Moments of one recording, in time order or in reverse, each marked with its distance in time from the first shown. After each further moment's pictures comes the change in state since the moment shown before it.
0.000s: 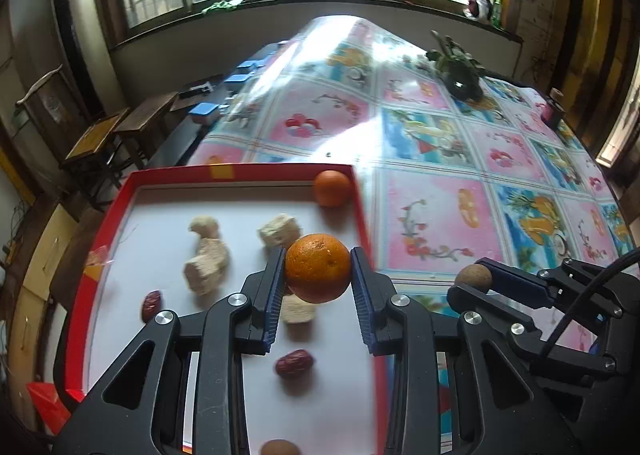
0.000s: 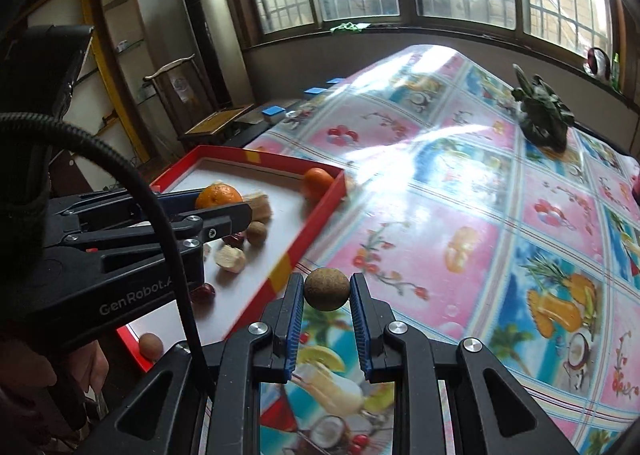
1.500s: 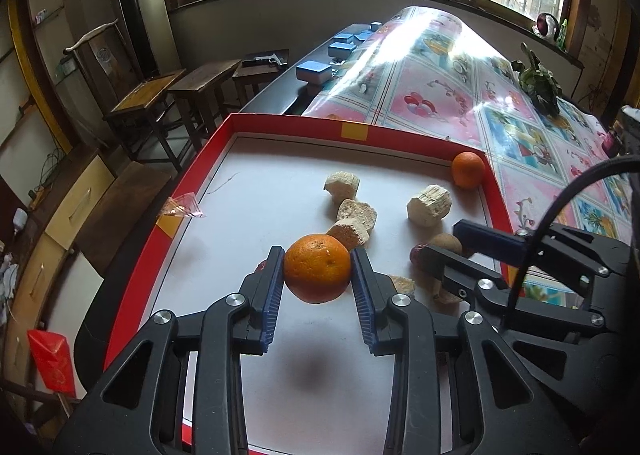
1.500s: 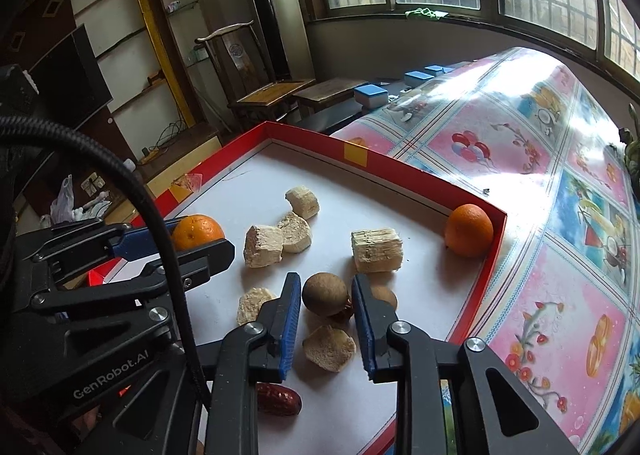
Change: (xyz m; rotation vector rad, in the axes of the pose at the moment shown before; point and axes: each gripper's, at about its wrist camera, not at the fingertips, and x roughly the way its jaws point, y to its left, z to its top) left arm 0.015 0.091 -0.029 -0.146 0.043 0.137; right arm 0.102 0.074 0.042 -0.145 0.075 0.149
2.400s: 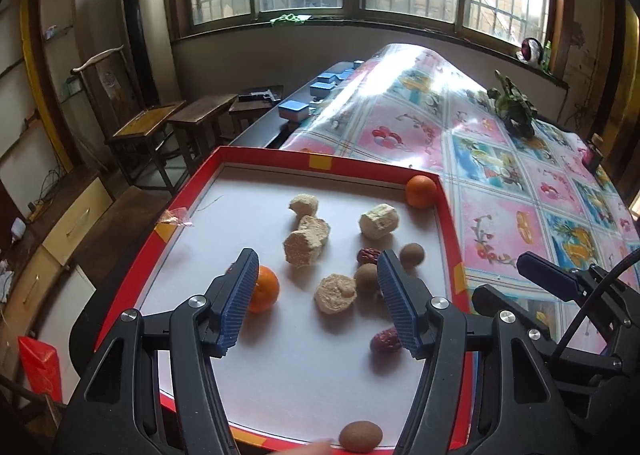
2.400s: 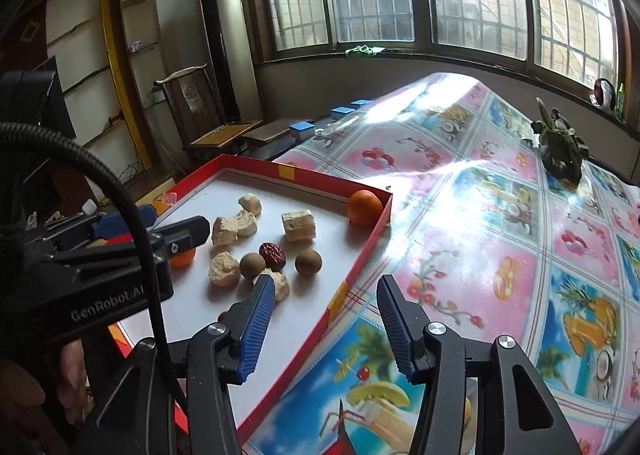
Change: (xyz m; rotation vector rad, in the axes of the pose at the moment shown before) left arm -0.043 -0.031 -0.017 0.001 -0.141 -0.029; right arm -0.088 -0.010 -0.056 0.082 -0.160 -0.184
